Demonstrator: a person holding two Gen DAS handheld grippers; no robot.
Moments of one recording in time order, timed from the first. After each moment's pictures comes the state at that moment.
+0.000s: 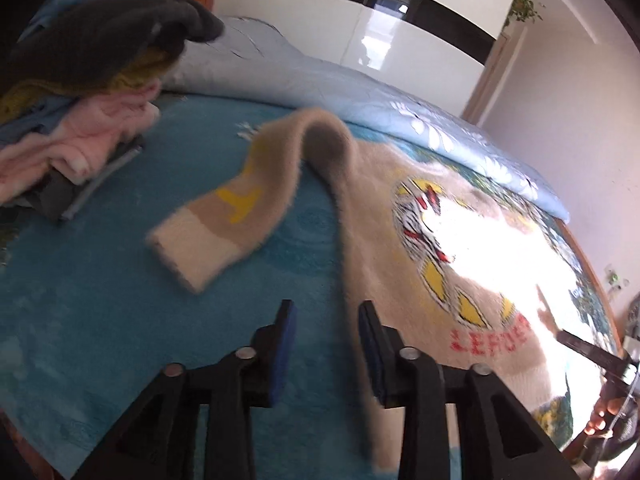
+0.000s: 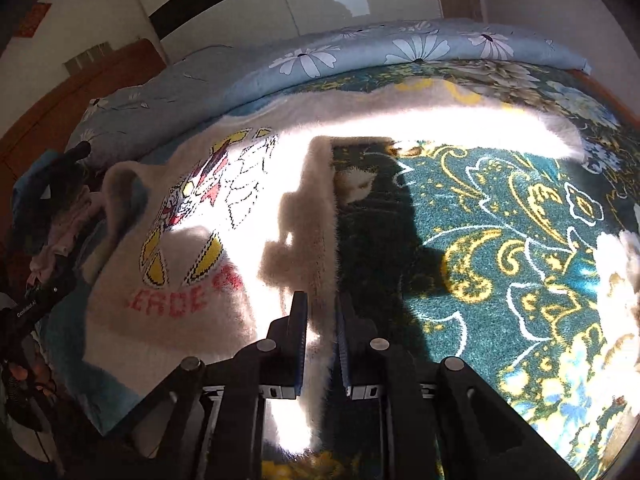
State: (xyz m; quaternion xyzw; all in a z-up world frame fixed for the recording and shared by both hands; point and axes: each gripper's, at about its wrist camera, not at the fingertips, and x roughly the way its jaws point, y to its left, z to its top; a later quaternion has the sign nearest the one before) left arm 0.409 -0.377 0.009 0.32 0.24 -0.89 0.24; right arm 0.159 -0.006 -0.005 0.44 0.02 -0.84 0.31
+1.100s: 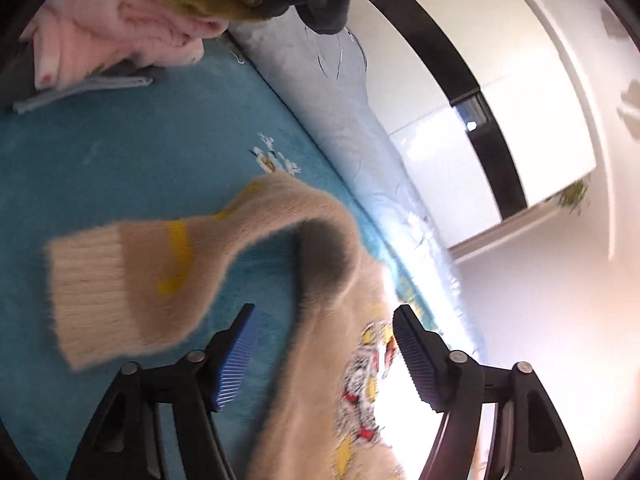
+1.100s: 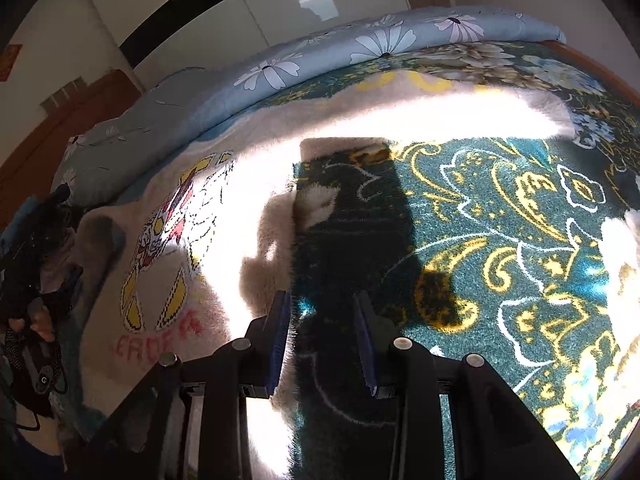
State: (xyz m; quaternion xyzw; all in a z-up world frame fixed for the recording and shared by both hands) left arm 0.369 -0.467 -0.013 0.13 0.56 -0.79 0.20; right arm 0.123 0.000 -0.025 0.46 -0.04 -0.84 0.29
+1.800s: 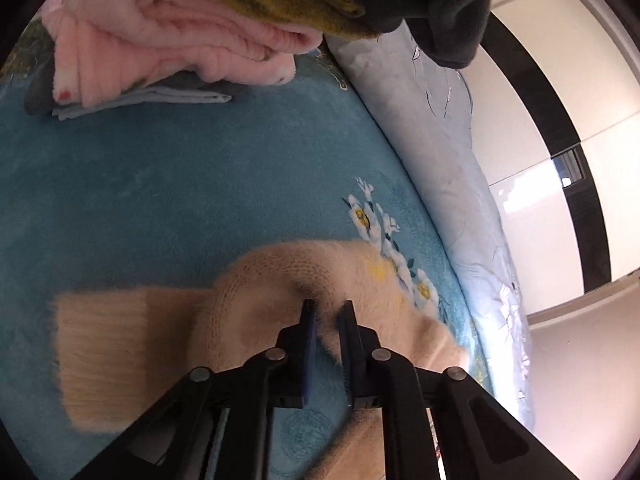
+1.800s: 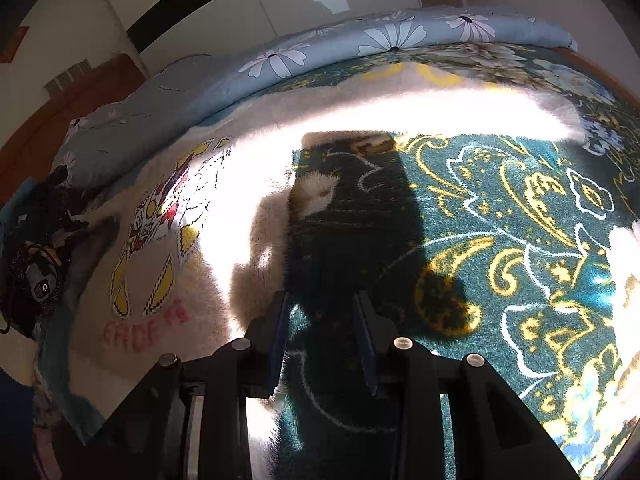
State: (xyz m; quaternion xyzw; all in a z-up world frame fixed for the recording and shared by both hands) left arm 0.330 -0.508 -0.015 0.20 0.51 -0.73 0.40; right arm 0.120 -0.002 -0.035 0.46 -0.02 -0.83 0.30
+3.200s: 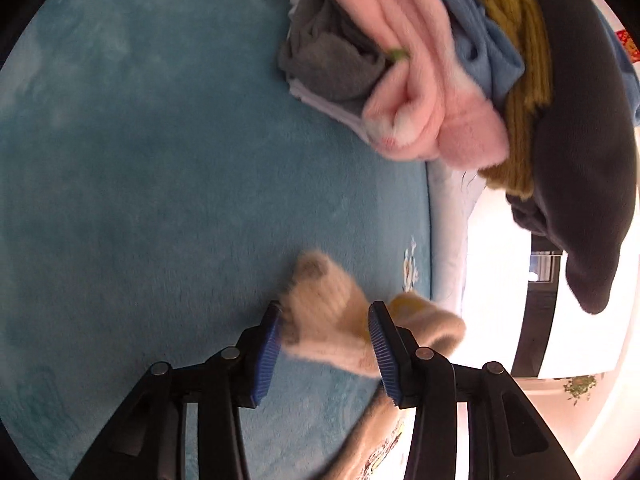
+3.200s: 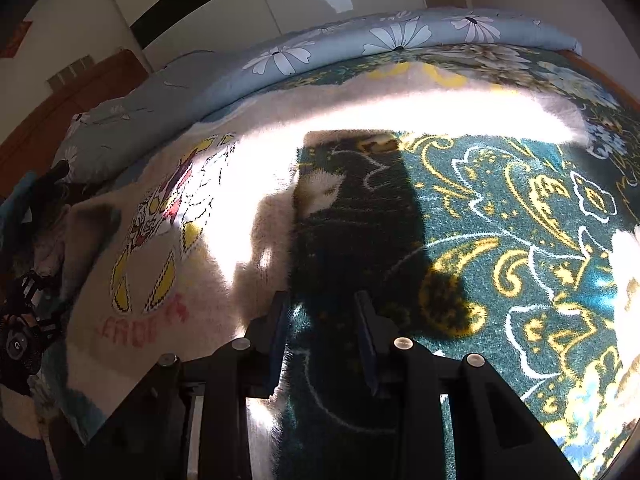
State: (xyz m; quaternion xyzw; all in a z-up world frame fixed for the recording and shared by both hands) left arm 0.489 -0.475 -0.079 0.05 0.71 -0.61 0.36; right arm 0.120 -0.003 -0.035 0.46 -0.01 -0.83 0.31
